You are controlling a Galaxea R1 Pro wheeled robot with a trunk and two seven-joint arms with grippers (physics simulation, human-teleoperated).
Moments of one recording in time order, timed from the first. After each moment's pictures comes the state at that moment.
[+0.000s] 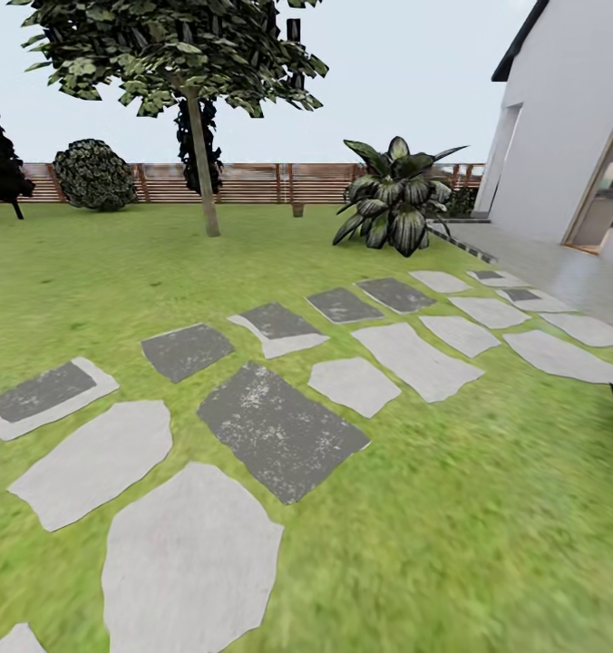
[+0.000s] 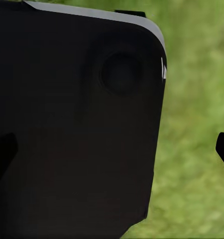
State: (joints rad) left arm 0.00 0.00 0.01 -0.10 0.01 -0.02 0.00; right arm -0.06 -0.01 0.02 -0.01 0.04 -0.12 0.00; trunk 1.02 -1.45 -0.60
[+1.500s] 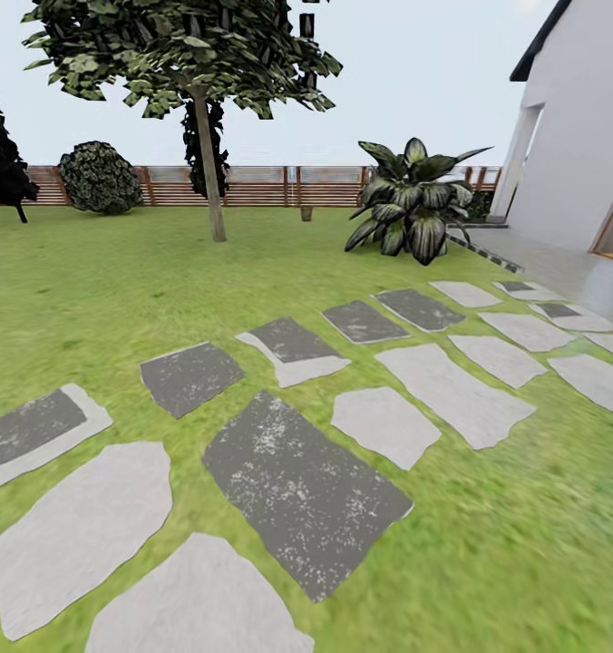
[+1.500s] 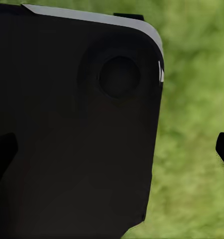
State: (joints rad) left arm 0.00 0.00 0.01 -0.10 0.01 -0.02 0.00; right arm -0.06 -0.01 0.02 -0.01 0.04 -0.12 0.00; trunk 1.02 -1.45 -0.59
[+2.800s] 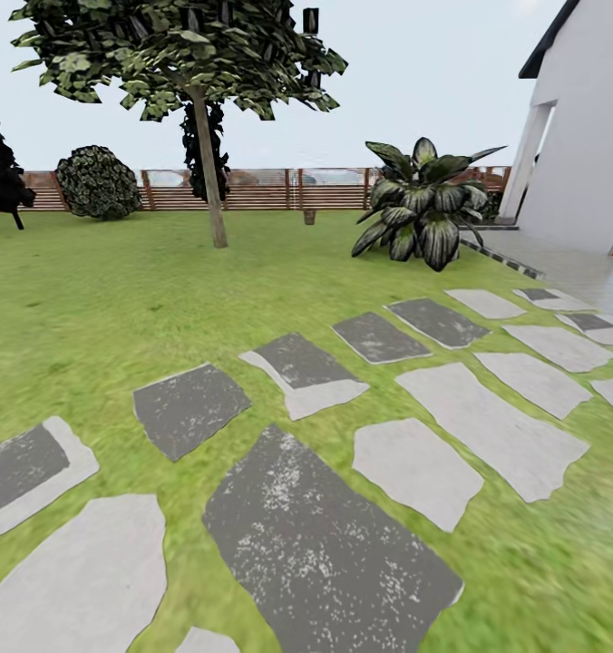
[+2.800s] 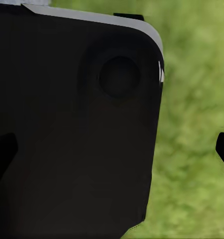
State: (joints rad) left arm 0.00 0.00 0.01 -0.10 0.01 -0.02 0.00; right arm -0.06 -0.01 0.03 -0.01 0.04 -0.12 0.00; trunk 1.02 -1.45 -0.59
